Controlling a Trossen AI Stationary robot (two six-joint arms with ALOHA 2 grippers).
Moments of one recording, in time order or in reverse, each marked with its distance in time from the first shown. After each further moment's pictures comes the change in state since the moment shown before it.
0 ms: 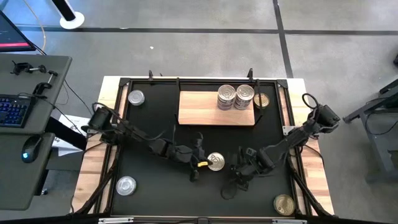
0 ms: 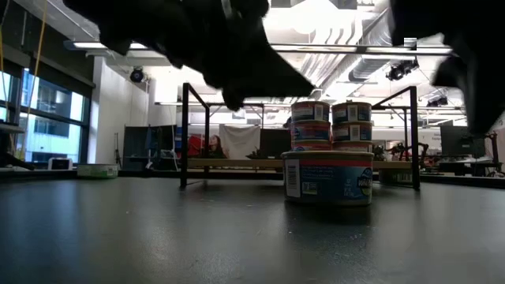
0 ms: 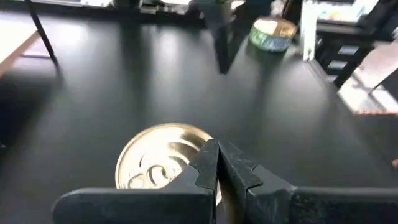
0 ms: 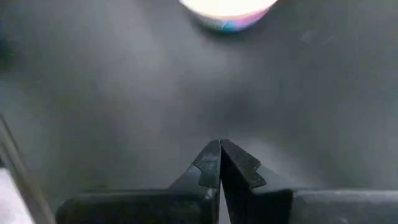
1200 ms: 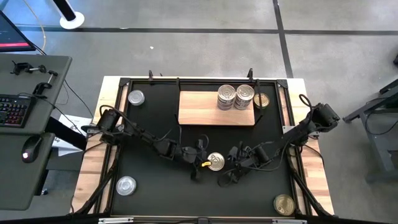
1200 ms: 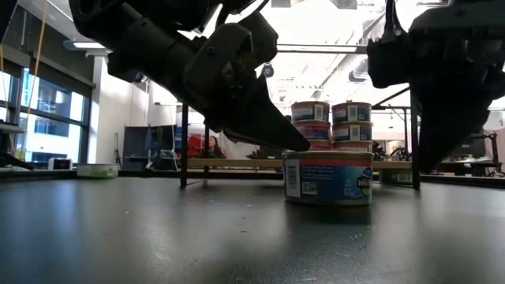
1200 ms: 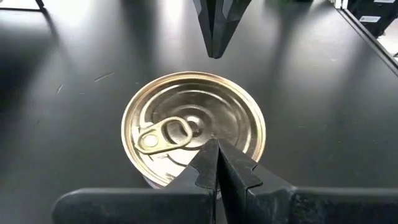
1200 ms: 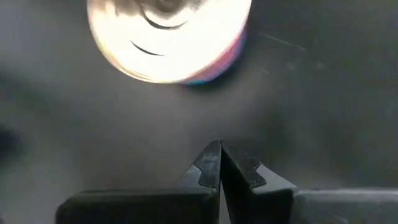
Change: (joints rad) left arm 0.027 0.094 0.009 -0.032 0.027 0.027; right arm -0.075 -0.009 -0.187 0.303 0.067 0.150
